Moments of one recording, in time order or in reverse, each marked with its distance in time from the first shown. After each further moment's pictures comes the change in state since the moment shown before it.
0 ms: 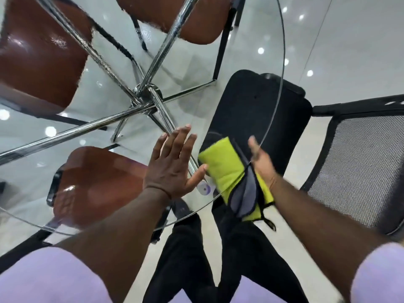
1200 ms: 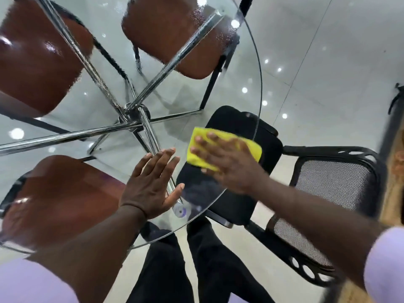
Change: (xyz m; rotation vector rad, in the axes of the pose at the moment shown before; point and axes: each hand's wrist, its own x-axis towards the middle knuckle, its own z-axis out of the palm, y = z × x) left_hand -0.001 0.000 0.004 -0.025 0.079 -0.016; right_hand 0.010 -0.081 -0.002 -2.040 0.008 -1.405
